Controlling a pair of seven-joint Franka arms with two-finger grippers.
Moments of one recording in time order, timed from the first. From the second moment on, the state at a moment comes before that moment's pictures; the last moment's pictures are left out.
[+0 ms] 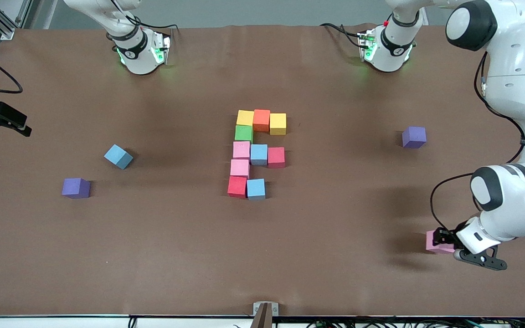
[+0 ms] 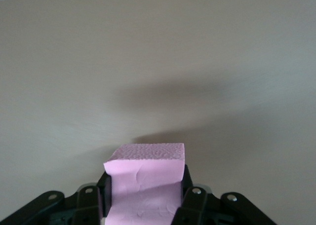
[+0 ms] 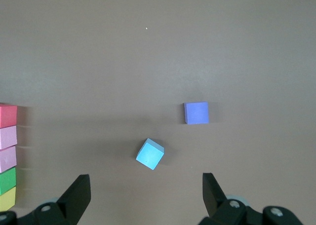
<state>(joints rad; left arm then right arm) 0.19 0.85 -0.21 -1.28 0.01 2.25 0.22 0.00 -0.01 -0.09 -1.62 0.01 1.66 -0.09</state>
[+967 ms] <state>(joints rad) -0.23 0.82 -0.33 -1.30 0.23 2.14 -1.61 0.00 -0.02 -0.09 -1.62 0.01 1.66 -0.09</state>
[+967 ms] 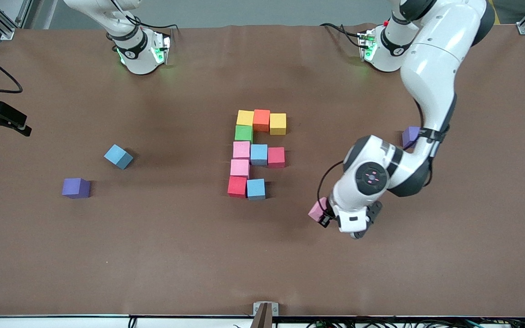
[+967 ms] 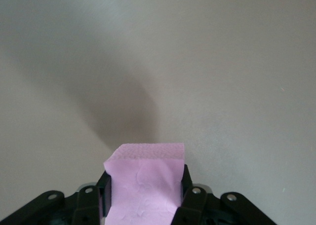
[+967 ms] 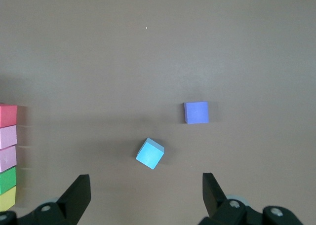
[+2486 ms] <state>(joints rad) -0.50 0.87 -0.28 -1.32 0.30 2.13 -2.53 0.00 -0.02 -0.10 -1.62 0.01 1.66 -0.09</state>
